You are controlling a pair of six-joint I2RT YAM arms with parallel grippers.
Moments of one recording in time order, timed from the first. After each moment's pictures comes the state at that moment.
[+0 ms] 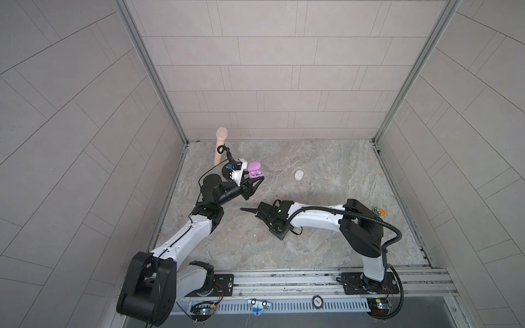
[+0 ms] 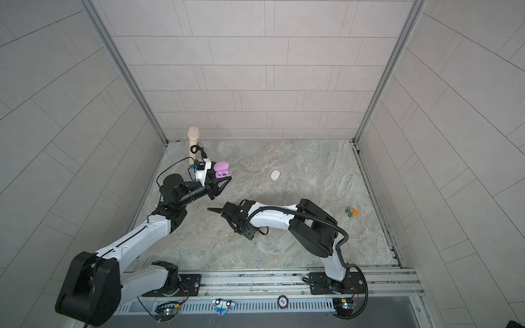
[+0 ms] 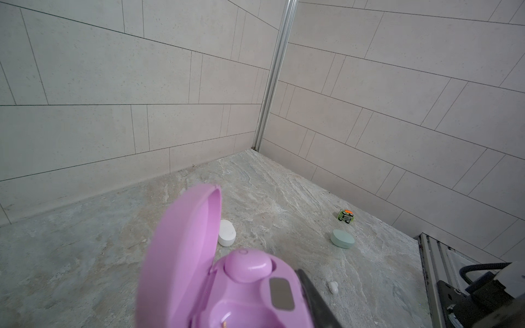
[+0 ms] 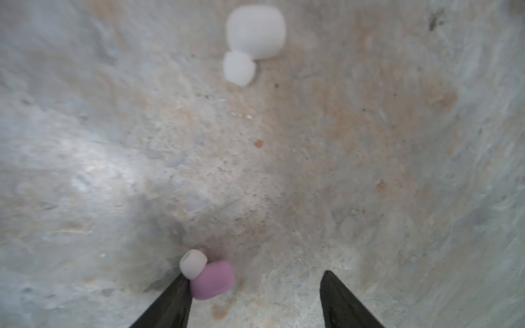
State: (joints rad) left arm -0.25 1.17 0.57 0.54 0.69 -0.17; right arm 1.03 1.96 1.34 -0.84 0.34 0.19
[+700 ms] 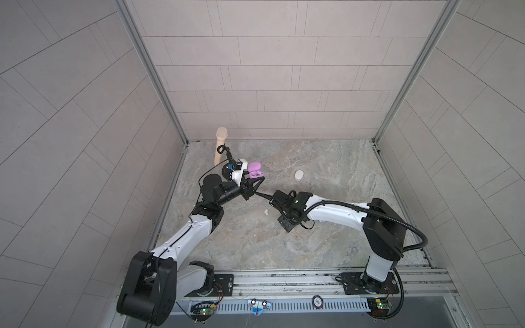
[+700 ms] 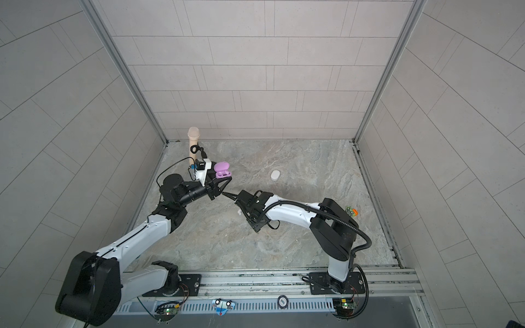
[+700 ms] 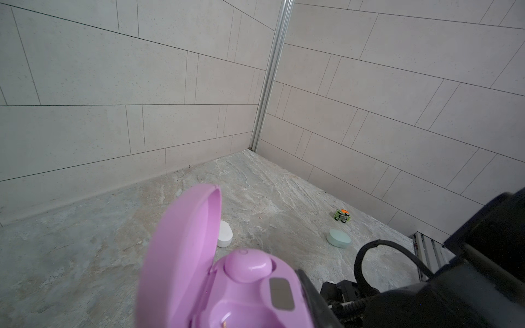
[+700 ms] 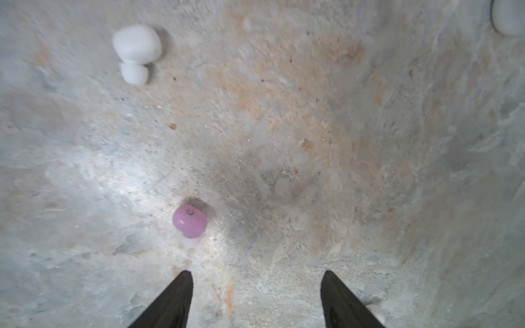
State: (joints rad) left arm -0.25 1.17 0.57 0.55 0.71 -0.18; right arm 0.94 1.78 1.24 -0.81 0.22 0.28
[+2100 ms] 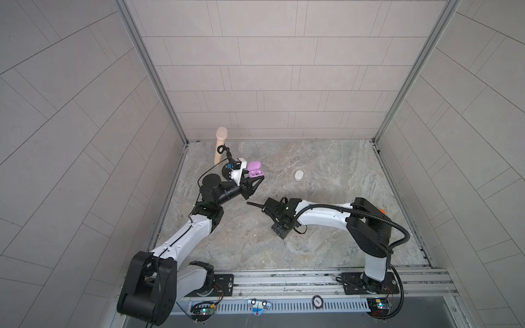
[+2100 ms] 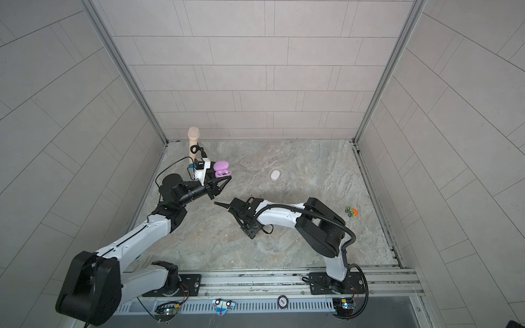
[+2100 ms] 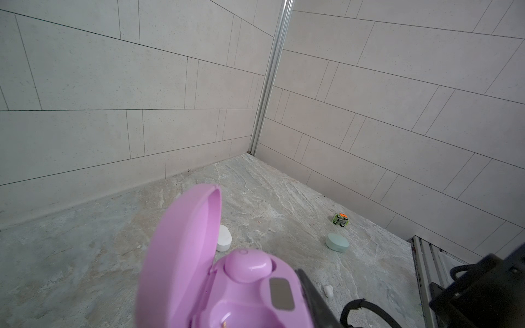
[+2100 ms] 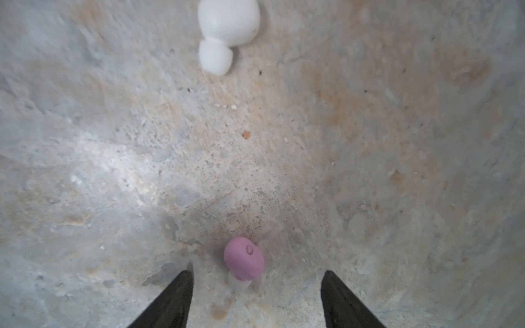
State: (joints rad) left arm -0.25 1.17 0.57 0.57 0.71 -0.19; right arm 0.99 1.91 1.27 -0.75 0.23 0.21
